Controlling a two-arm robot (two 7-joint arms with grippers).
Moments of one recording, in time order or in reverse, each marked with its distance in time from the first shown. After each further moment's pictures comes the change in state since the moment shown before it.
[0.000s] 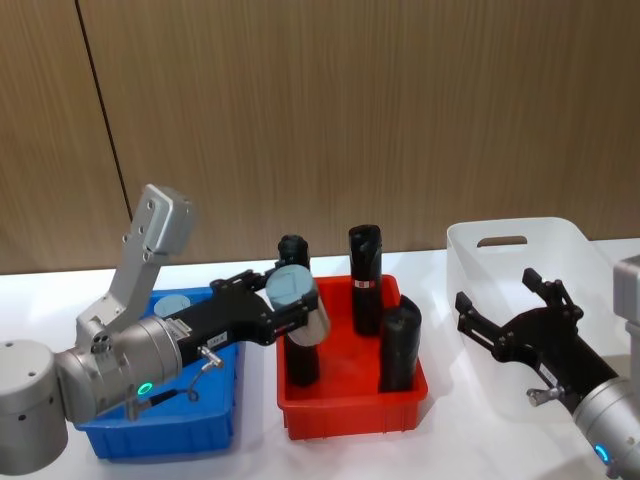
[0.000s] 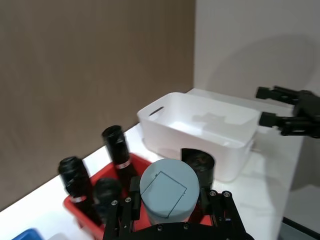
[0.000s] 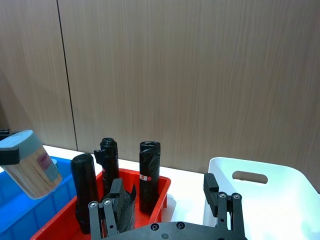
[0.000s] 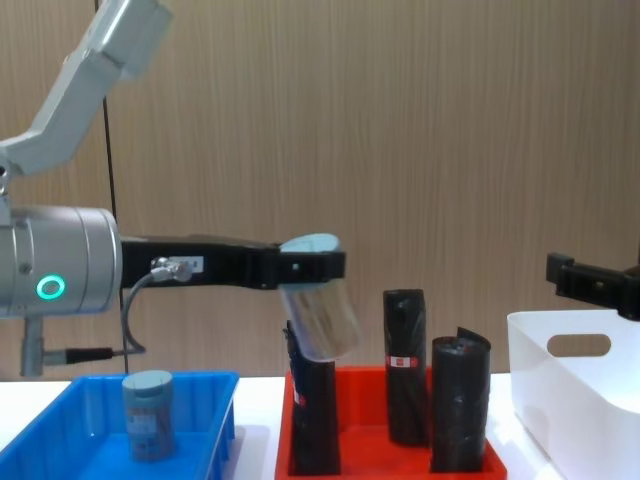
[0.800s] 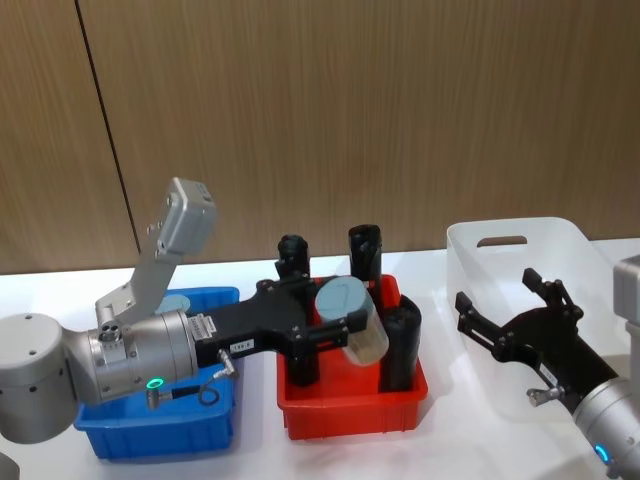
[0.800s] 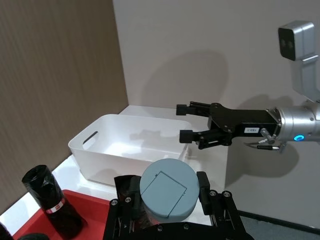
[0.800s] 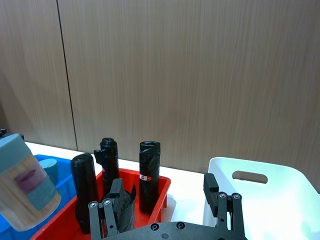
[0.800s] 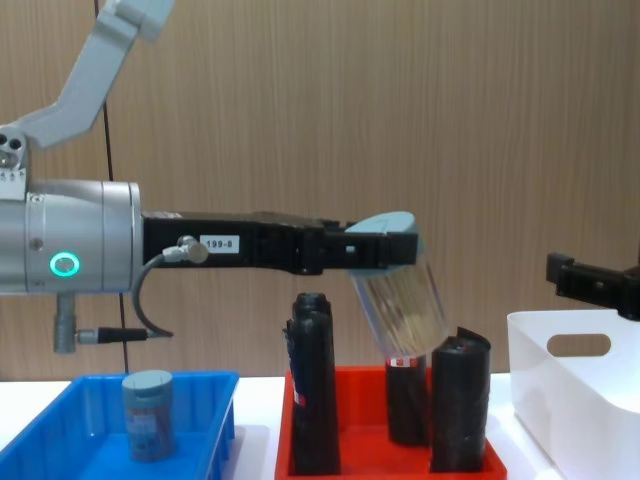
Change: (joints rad) left arm -0.079 -0.014 0.027 0.072 -0.004 -0.063 -0.332; right arm 0.000 0.000 0.000 0.000 0.000 0.000 0.000
